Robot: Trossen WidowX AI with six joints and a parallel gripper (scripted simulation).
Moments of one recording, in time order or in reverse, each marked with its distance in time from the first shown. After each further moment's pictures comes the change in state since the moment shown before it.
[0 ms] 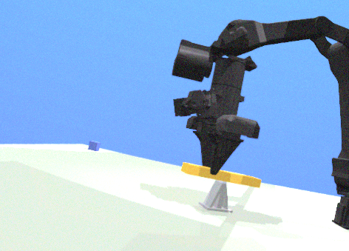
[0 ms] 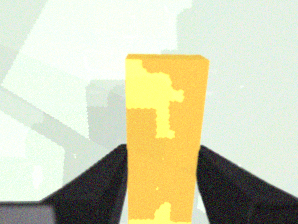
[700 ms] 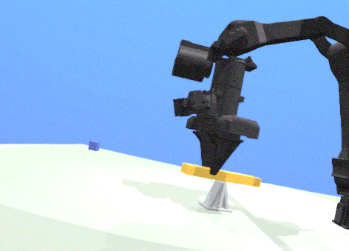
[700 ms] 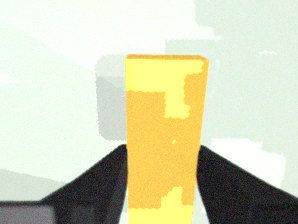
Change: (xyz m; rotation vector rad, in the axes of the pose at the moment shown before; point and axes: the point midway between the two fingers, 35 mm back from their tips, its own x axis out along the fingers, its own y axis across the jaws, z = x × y) arm 0.001 0.000 0.000 0.000 -0.002 0.000
